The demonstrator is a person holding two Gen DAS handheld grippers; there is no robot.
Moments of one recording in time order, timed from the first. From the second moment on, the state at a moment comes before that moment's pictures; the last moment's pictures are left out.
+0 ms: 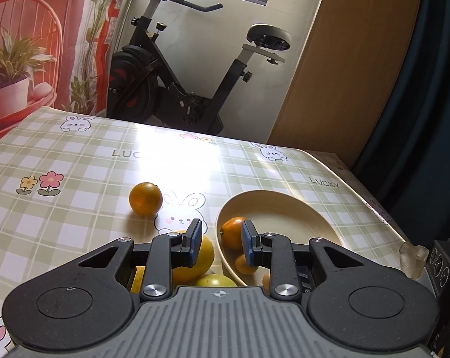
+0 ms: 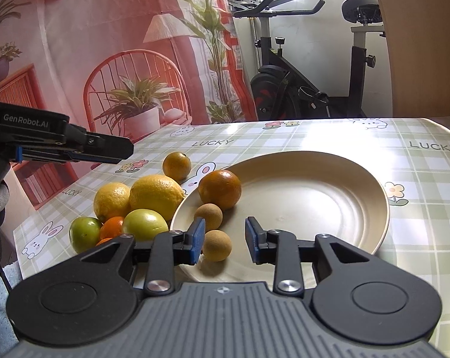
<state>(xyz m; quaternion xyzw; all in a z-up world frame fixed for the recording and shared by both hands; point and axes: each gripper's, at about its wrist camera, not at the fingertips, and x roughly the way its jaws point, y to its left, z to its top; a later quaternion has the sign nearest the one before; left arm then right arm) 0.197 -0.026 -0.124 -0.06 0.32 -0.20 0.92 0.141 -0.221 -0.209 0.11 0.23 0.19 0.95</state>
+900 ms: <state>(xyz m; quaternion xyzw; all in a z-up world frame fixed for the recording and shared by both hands) 0.172 0.048 -0.125 -0.08 0.32 -0.16 0.93 0.129 -0.169 -0.165 0.03 0.22 0.20 0.95</state>
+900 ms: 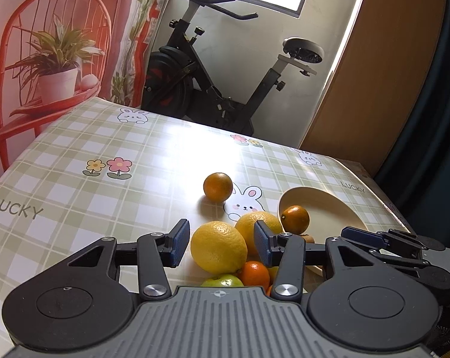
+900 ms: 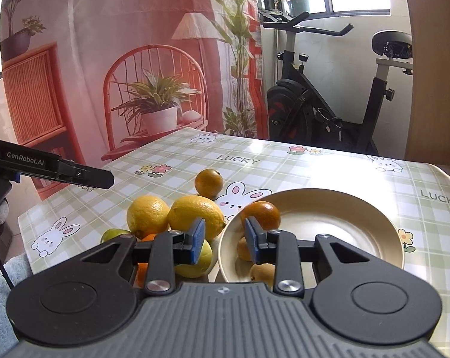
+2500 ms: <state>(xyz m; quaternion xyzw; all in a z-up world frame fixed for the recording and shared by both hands) 0.182 0.085 -0.198 -0.21 0.40 -0.21 0.87 0.140 -0.032 -0.187 -0.12 0.27 0.32 0.90</state>
